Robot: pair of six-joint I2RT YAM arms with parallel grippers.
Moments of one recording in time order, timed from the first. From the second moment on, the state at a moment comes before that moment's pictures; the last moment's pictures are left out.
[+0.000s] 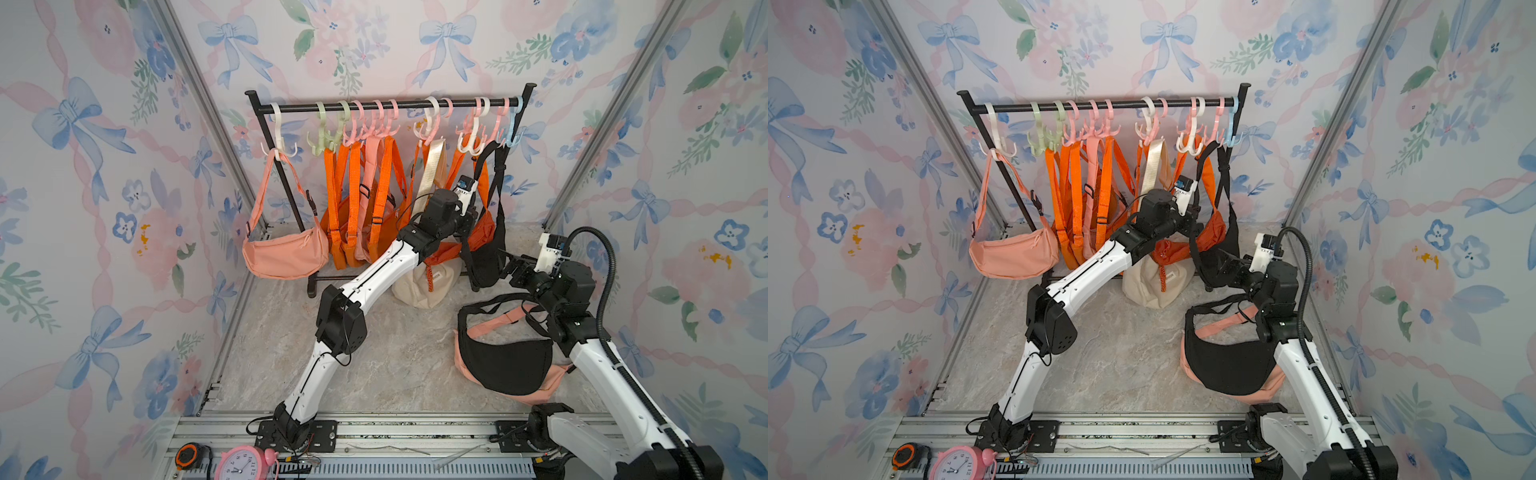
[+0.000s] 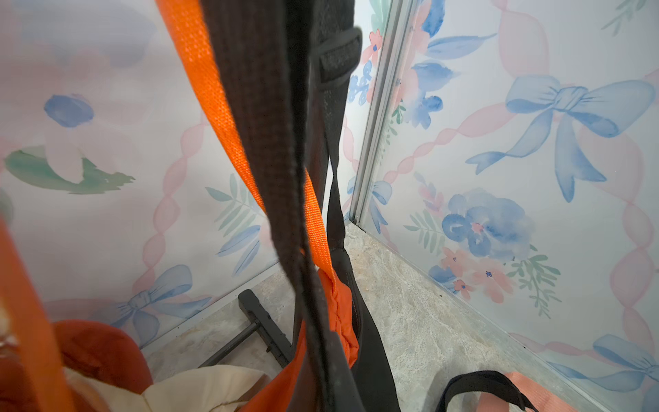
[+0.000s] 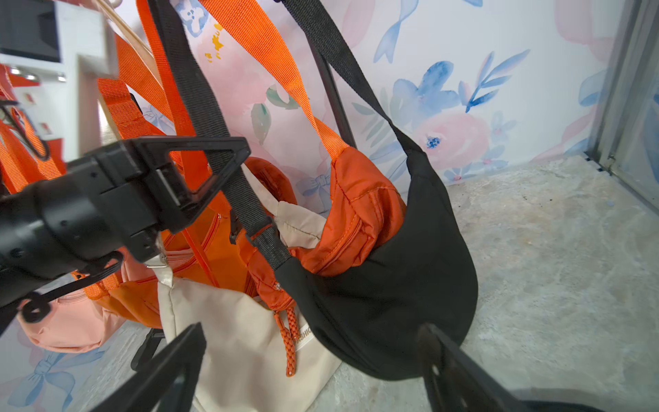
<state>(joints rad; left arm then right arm) -0.74 2.28 2.35 -0.24 0.03 -0.09 0.09 1.02 0.77 0.09 -0.21 0.41</state>
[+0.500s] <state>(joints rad) -0.66 2.12 2.21 -0.23 0.07 -0.06 0.00 1.35 1.09 0.20 -0.26 0.39</state>
